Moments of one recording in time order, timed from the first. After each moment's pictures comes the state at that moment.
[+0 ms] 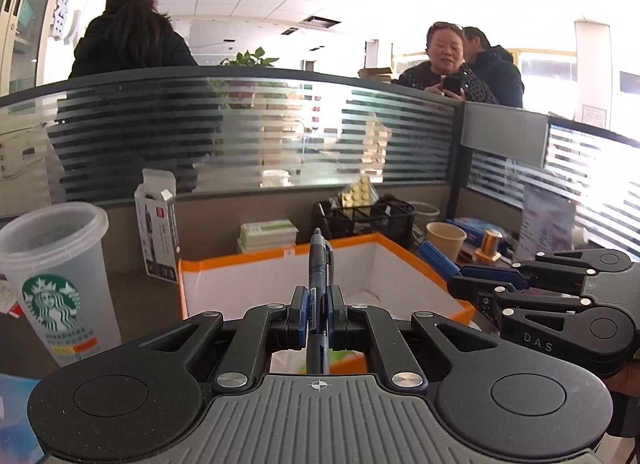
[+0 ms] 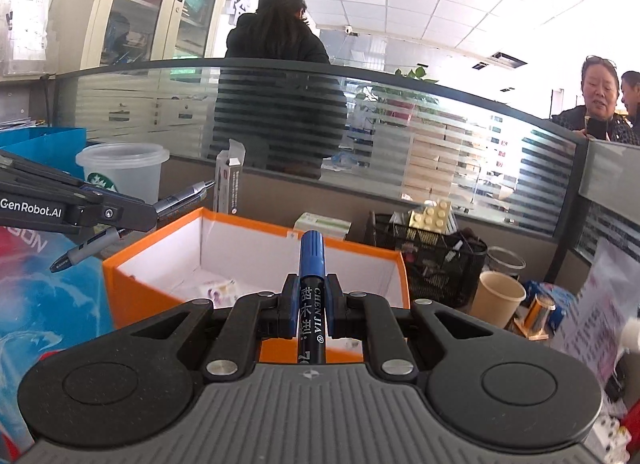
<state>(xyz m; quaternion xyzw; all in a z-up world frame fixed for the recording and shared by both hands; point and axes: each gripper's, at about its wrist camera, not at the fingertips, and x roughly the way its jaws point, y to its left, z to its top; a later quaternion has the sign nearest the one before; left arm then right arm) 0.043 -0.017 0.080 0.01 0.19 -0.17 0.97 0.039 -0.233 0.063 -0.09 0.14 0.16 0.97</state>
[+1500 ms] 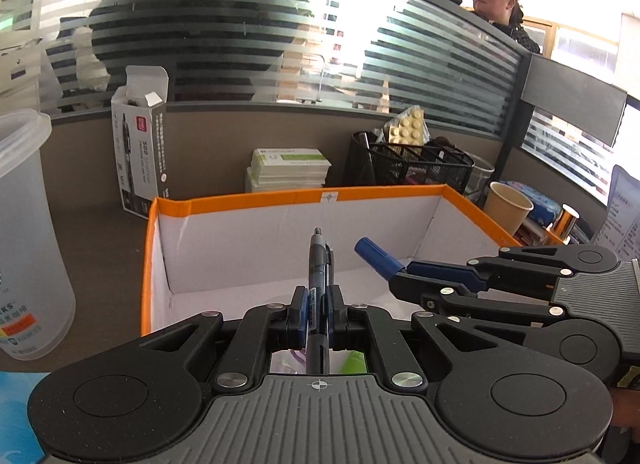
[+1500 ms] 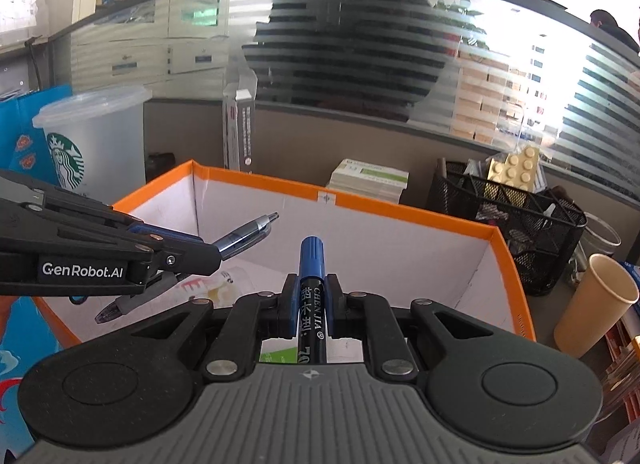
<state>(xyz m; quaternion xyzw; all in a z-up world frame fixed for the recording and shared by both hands) 0.162 -0.016 0.016 -0.03 0.30 -0.16 0.94 0.173 -0.186 0.017 -0.09 0.24 0.22 0.94</state>
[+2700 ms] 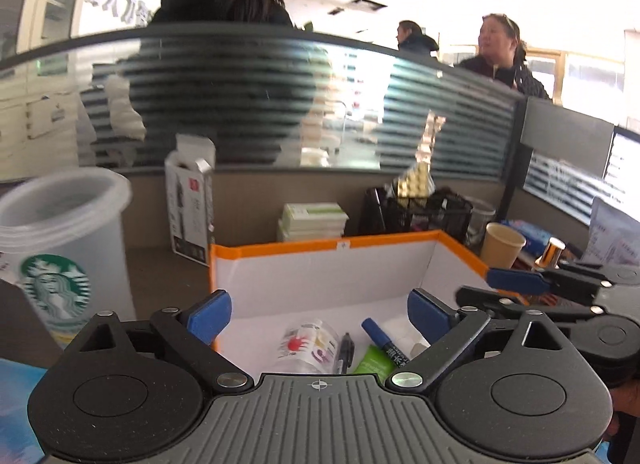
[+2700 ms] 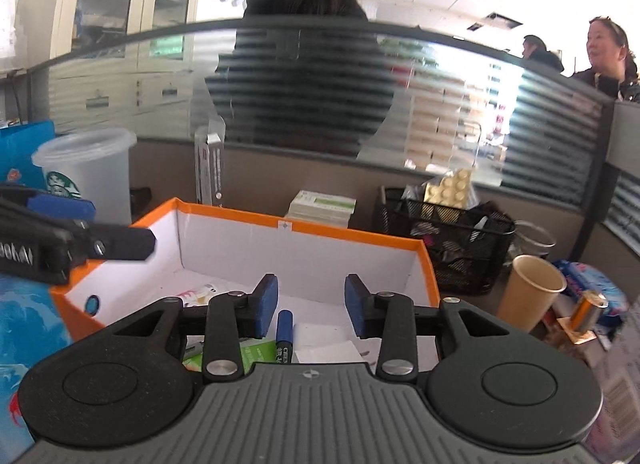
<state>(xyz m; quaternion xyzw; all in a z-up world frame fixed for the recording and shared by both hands) 0.092 0.003 0.066 -0.02 0.22 -0.11 0.97 0.110 -0.214 0.053 -0.07 0.19 0.16 0.97</state>
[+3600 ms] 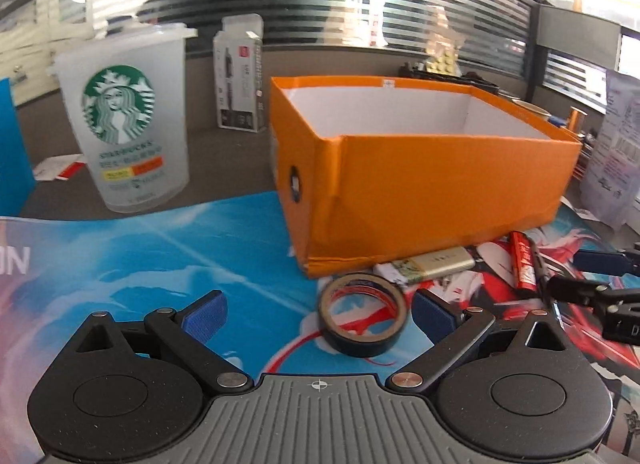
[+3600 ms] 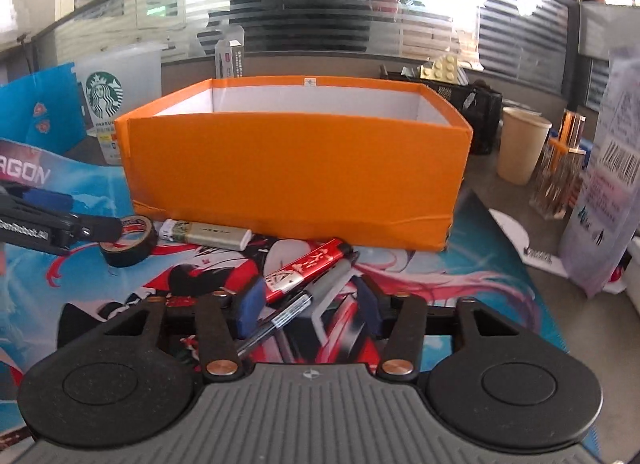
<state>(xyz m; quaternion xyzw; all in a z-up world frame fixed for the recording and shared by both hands) 0.032 0.040 -0.040 0.02 0.32 -0.10 0.94 0.006 -0.216 -0.040 -0.03 0.28 0.14 0.95</state>
